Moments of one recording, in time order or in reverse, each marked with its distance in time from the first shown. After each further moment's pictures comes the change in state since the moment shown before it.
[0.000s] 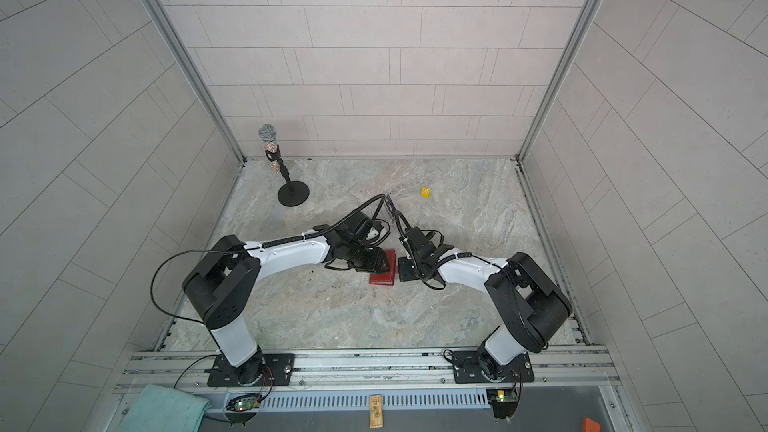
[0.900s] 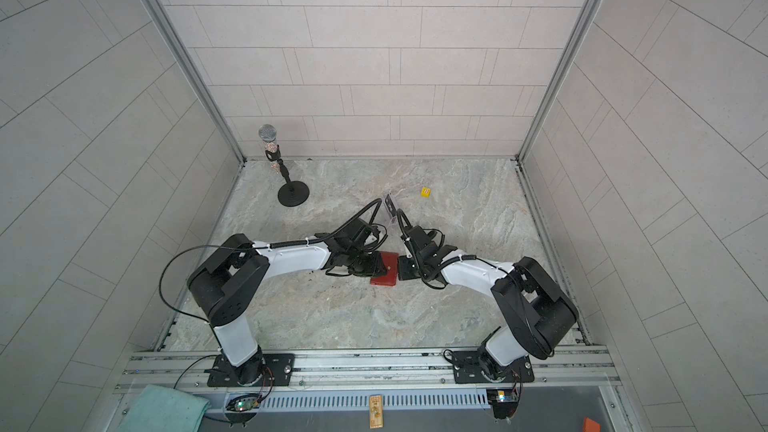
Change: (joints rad) left arm 0.000 0.027 -0.095 0.152 -0.027 -0.097; right arm -0.002 -0.042 -0.010 0.031 -0.058 0.003
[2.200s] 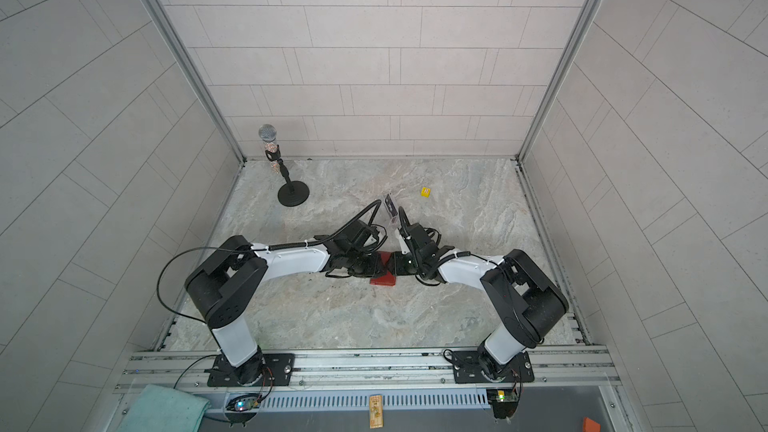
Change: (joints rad) left arm -0.003 -0.016 -0.021 0.017 -0.039 -0.010; right arm -0.019 0.071 -0.019 0.198 -0.148 0.070
